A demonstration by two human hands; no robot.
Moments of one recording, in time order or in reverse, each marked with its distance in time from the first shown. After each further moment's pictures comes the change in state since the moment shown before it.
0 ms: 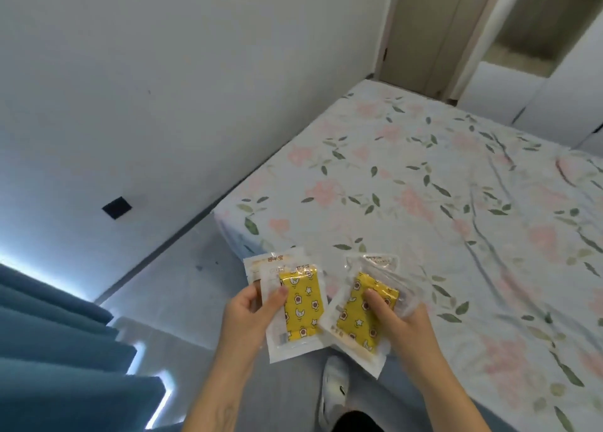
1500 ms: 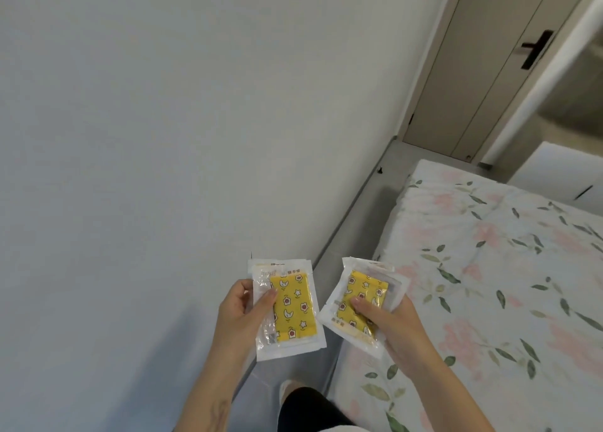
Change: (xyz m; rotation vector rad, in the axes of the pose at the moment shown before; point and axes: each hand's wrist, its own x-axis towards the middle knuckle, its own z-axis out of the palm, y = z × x) left_hand 0.612 0.386 -0.368 0.085 -0.082 0.063; right_hand 0.515 -0.197 0.567 0.143 0.052 0.099
